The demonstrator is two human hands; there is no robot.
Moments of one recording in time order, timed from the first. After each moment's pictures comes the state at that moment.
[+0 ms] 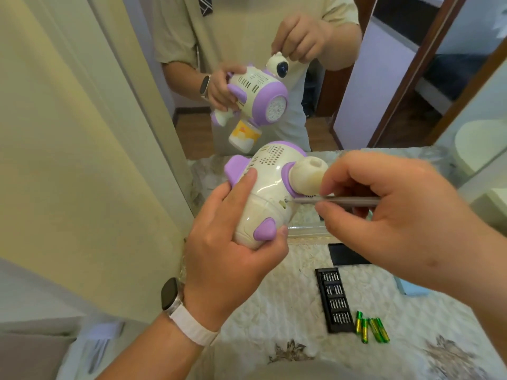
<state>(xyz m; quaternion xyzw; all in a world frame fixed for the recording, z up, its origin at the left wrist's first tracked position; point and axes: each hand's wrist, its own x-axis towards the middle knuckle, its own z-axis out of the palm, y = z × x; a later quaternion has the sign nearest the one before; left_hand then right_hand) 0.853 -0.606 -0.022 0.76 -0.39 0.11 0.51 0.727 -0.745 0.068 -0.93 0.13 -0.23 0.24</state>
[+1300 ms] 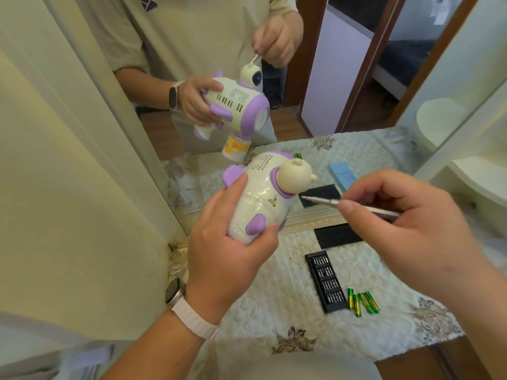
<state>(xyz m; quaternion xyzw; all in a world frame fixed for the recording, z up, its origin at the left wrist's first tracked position) 0.873 -0.606 -0.057 0.73 -0.39 -0.02 0.56 0.708 -0.723 0.030 -0.82 0.30 -0.31 0.37</state>
